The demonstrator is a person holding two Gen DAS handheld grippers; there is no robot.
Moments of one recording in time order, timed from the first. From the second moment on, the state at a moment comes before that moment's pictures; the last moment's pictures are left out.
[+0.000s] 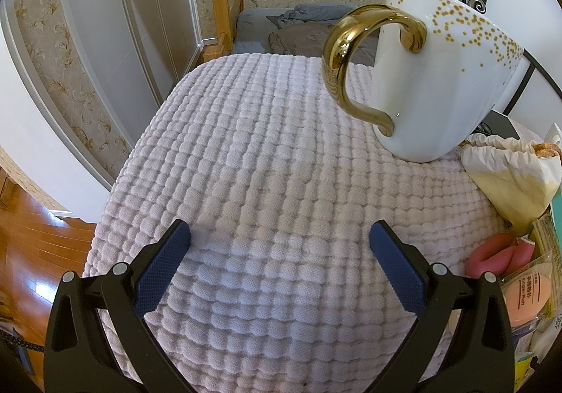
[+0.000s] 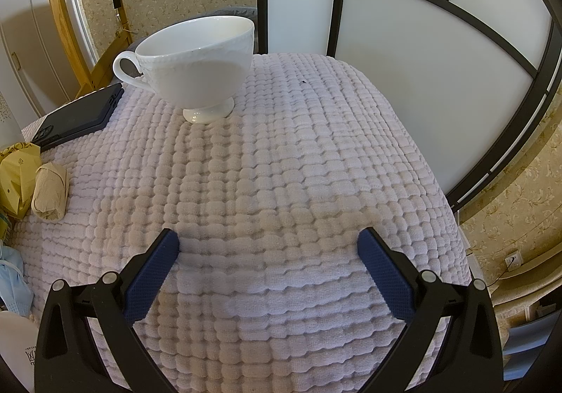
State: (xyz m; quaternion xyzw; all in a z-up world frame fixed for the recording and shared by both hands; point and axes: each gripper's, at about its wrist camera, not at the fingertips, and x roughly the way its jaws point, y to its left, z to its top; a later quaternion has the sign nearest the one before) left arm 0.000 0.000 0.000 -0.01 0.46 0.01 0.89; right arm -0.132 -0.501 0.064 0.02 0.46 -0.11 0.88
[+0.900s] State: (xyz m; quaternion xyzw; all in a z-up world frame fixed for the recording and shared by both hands) left arm 0.000 0.000 0.000 -0.01 0.46 0.01 0.89; right arm -0.132 -0.500 0.063 0.02 0.46 -0.11 0.88
